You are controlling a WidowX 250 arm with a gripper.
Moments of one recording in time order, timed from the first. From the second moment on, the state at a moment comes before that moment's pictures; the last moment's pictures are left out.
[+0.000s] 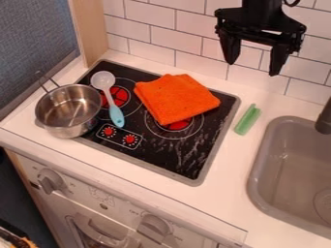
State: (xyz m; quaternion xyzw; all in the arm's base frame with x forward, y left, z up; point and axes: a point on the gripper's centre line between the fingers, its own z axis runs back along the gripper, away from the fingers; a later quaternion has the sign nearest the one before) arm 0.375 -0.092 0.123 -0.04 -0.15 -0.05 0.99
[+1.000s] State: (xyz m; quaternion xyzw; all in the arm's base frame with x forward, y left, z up) arm 0.405 0.013 0.089 0.00 -0.13 0.02 0.99
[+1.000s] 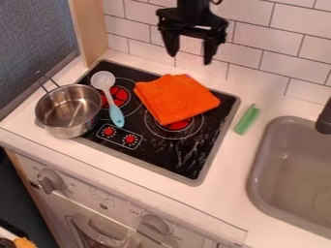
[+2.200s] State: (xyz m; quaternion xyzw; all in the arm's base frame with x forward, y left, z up) arm 0.366 0.005 0.013 0.02 -0.10 0.02 0.99
